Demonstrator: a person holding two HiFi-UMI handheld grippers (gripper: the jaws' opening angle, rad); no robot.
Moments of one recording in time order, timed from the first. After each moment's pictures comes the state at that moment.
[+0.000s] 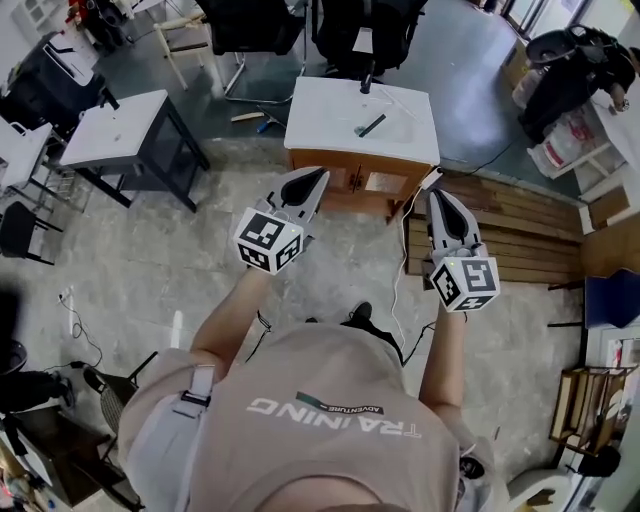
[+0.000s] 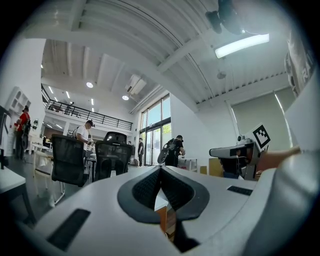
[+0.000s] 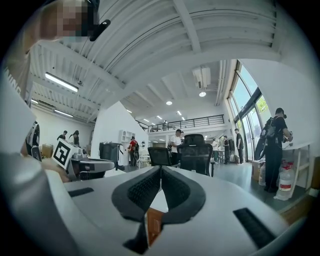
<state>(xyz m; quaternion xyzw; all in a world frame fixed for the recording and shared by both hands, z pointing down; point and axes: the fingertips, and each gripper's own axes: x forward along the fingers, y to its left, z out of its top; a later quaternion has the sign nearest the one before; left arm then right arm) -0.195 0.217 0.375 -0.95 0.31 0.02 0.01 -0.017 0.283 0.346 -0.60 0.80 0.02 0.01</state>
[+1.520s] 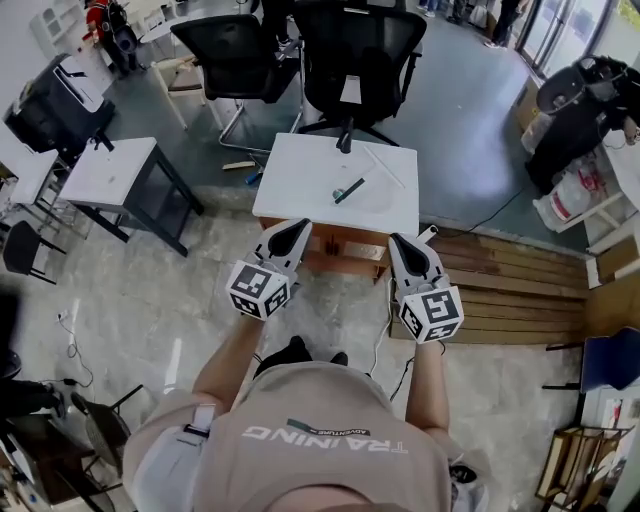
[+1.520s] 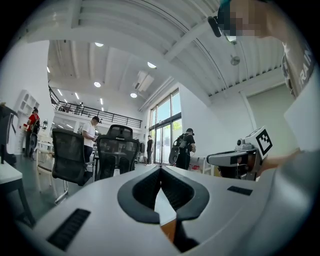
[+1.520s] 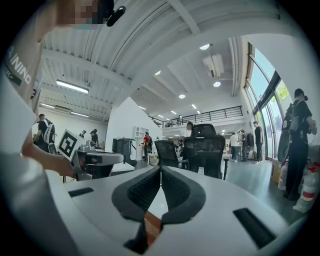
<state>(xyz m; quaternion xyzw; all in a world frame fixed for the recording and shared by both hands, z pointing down) -0.072 0.084 0.400 -0.93 0.37 0.01 -0.01 0.080 0.124 0.389 -0.51 0.86 0.01 -0.02</state>
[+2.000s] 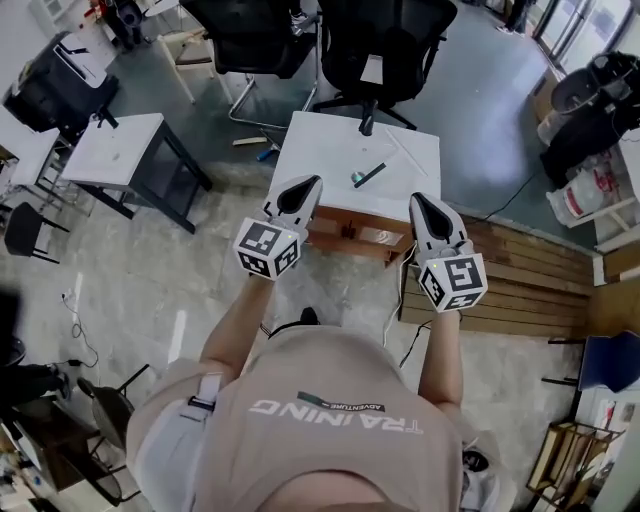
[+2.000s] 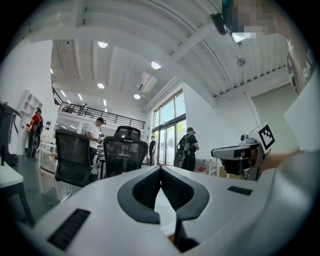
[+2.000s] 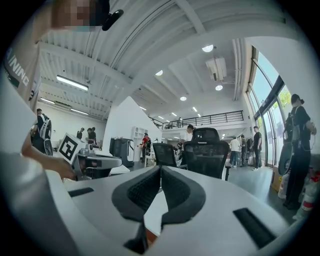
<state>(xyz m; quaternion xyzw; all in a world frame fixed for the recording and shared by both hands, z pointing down) -0.111 0.006 0.385 -0.92 0.39 0.01 -0.01 0.054 0.053 0.354 -0.52 0.85 0.03 -0.03</state>
